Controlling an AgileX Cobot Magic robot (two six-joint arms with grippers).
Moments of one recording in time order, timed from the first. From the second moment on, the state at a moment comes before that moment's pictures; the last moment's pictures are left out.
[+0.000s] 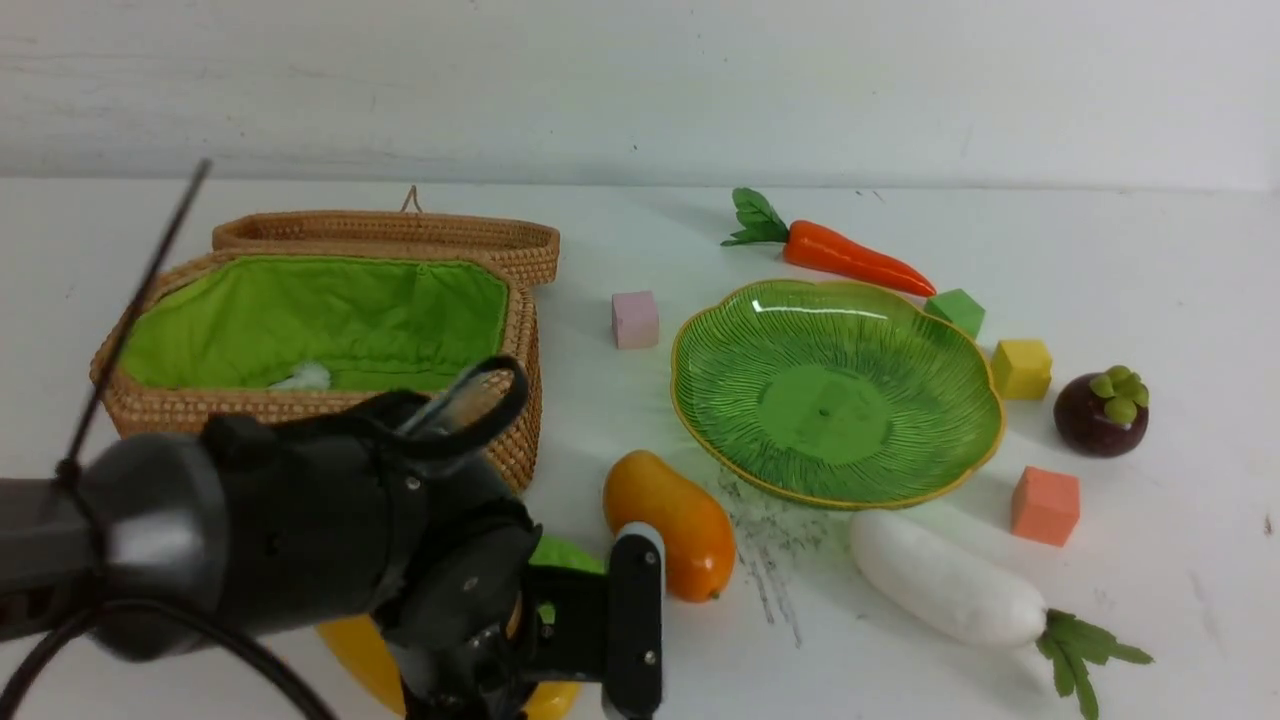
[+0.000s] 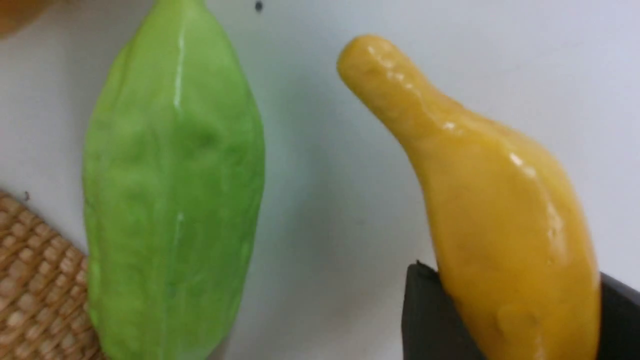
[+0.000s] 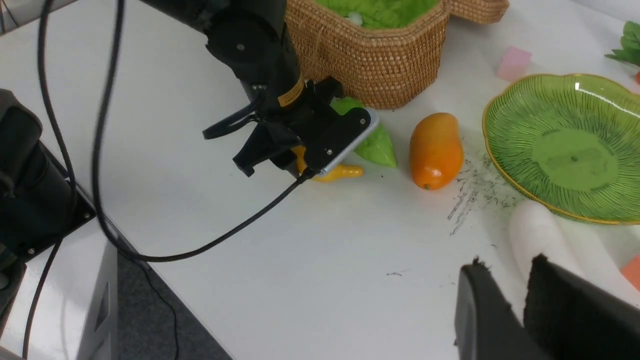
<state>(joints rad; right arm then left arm) 0.37 0.50 -1.13 0.43 1.26 -0.34 -0.77 1.60 -0.96 0.20 0.77 0.64</state>
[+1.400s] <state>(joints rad) 0.37 0.50 -1.13 0.09 1.17 -0.03 -0.79 2.22 -1.84 0.18 0.49 0.72</state>
